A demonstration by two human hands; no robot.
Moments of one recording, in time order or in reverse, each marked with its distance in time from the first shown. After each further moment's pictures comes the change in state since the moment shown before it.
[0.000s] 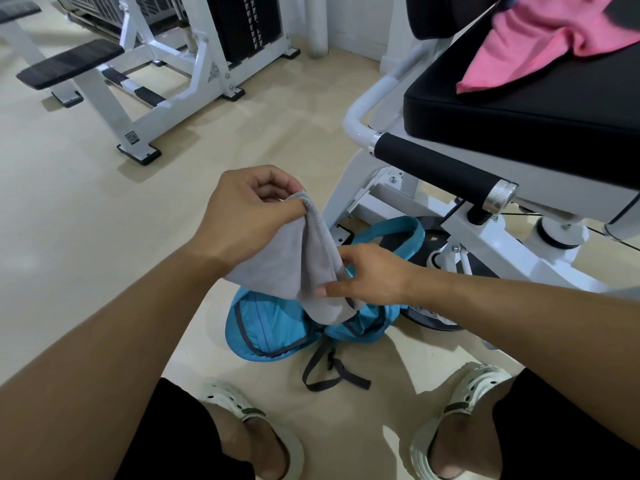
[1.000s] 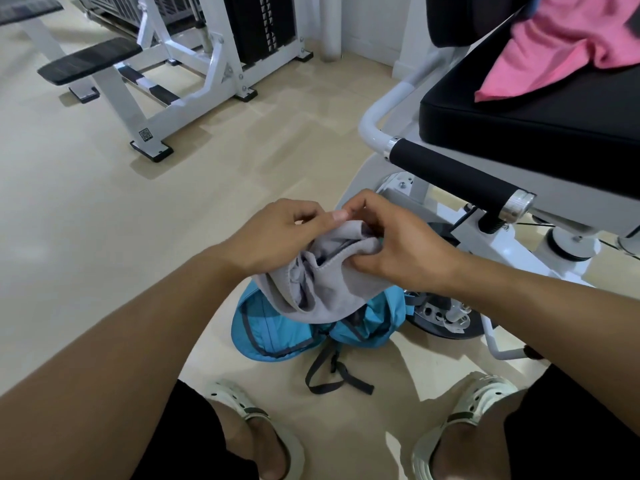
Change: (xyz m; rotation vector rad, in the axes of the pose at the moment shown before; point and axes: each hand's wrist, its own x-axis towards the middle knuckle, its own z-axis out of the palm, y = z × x) left_hand 0.005 -0.018 0.010 0.193 -0.358 0.004; right_hand -0.027 -0.030 -0.041 0.190 0.293 -0.239
